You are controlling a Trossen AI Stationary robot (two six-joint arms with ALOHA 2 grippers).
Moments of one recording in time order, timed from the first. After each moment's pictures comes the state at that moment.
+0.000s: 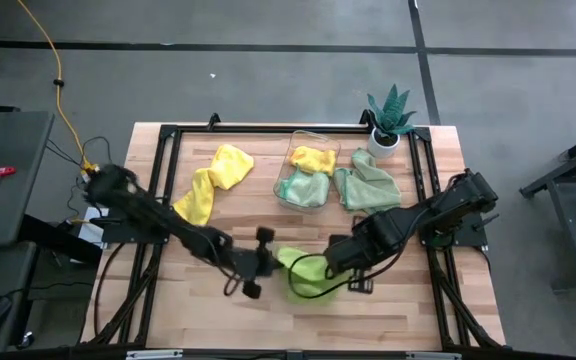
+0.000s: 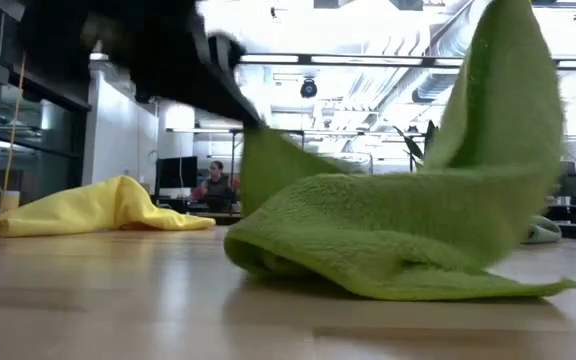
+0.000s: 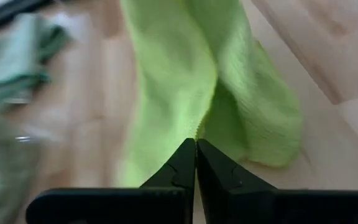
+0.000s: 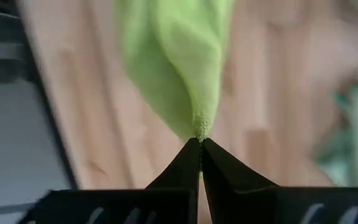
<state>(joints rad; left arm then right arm) -0.34 1.69 0.89 0.11 -0.36 0.08 0.44 1.76 1.77 -1.45 -0.02 0.57</state>
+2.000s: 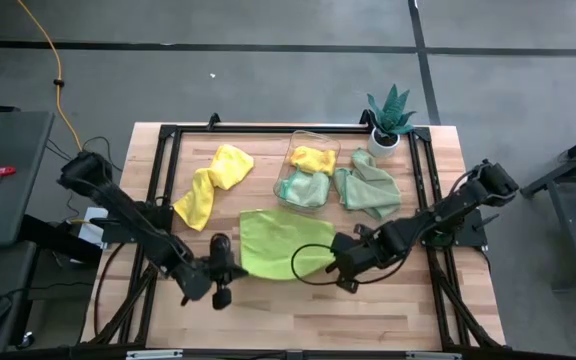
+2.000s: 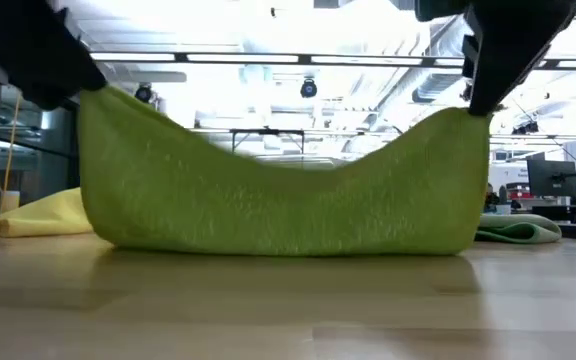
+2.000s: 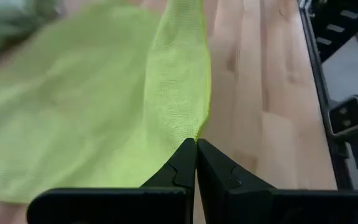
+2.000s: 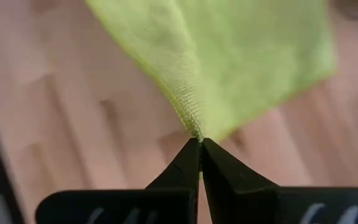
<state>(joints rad) -0.62 1.39 0.70 -0.11 -0.59 -0.78 0.47 1.56 1.16 -0.80 0.18 0.84</state>
